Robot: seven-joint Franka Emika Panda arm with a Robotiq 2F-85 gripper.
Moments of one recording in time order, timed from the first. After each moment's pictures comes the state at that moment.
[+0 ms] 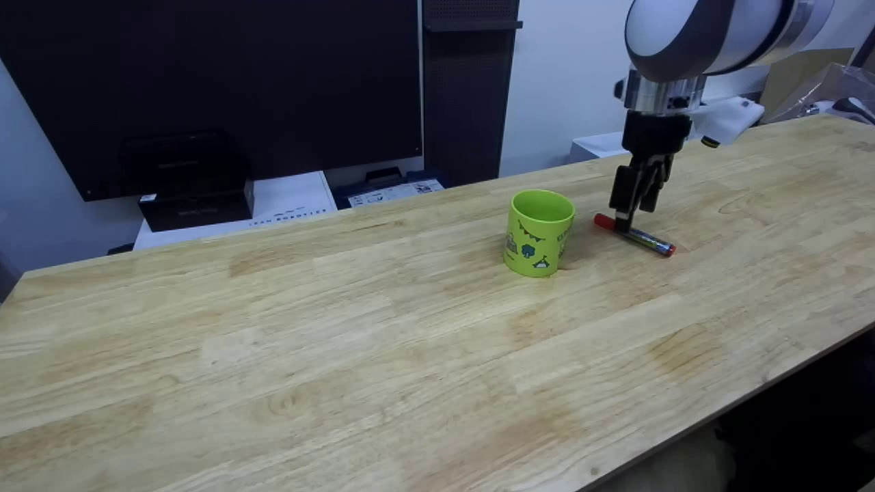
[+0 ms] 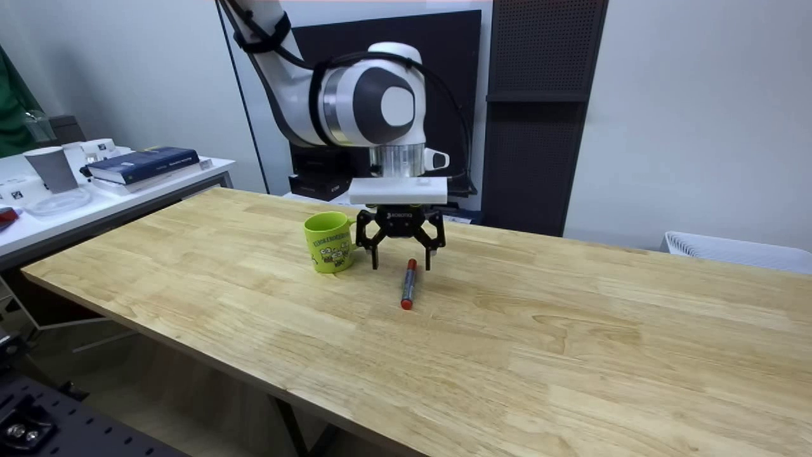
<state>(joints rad) -0.22 0.67 -0.04 -2.04 -0.06 2.59 -0.46</state>
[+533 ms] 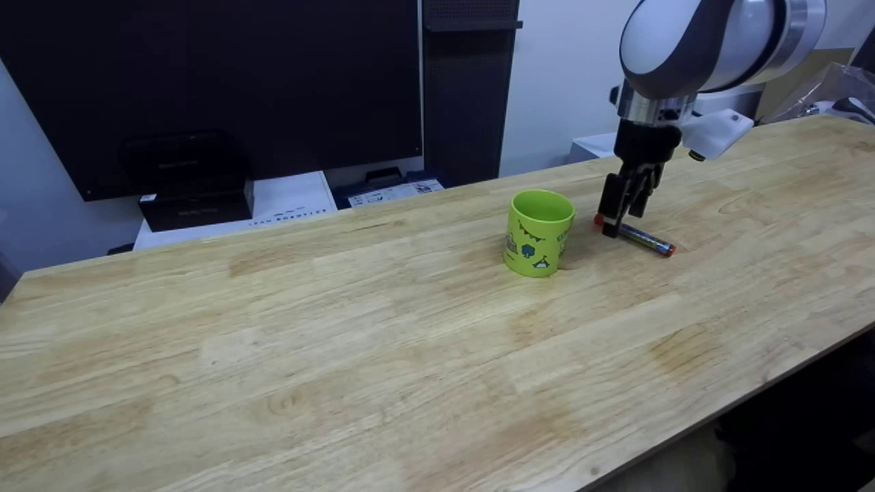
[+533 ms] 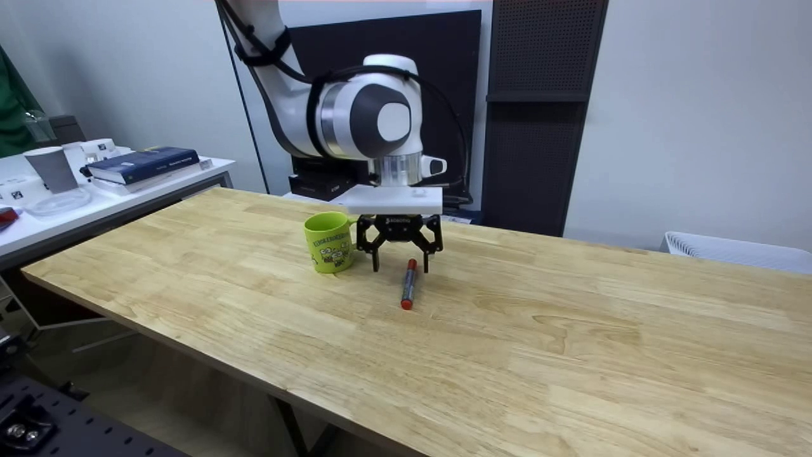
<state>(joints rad) -0.23 0.70 -0.02 -2.04 -0.06 2.67 -0.44</state>
